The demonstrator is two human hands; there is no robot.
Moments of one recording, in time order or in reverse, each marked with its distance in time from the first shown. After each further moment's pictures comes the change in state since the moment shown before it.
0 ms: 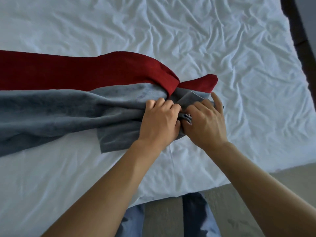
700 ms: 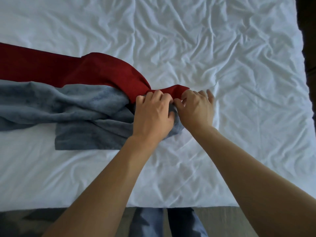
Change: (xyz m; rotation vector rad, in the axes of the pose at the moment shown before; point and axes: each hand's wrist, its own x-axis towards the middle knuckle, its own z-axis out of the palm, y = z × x) left_hand 0.087 0.088 0.035 0.077 0.120 -0.354; right_hand 0.067 0.117 0.039 0.199 -0.235 0.213
